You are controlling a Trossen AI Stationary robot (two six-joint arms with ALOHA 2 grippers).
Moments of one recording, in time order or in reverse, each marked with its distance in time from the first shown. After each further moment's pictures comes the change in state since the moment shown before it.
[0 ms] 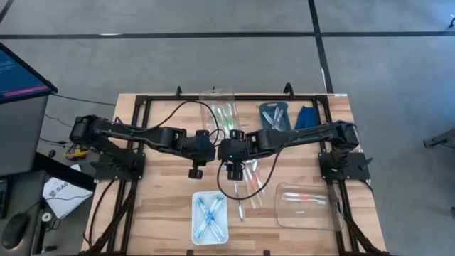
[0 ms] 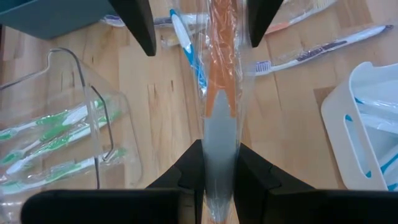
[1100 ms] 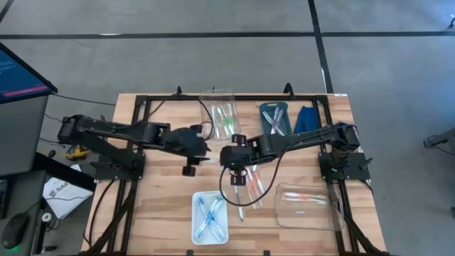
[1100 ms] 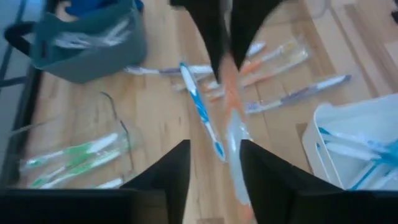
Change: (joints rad) left arm -0.015 -0.158 -0.021 0.047 0.014 0.010; right arm 0.043 -0.002 0.000 -0.049 0.022 0.027
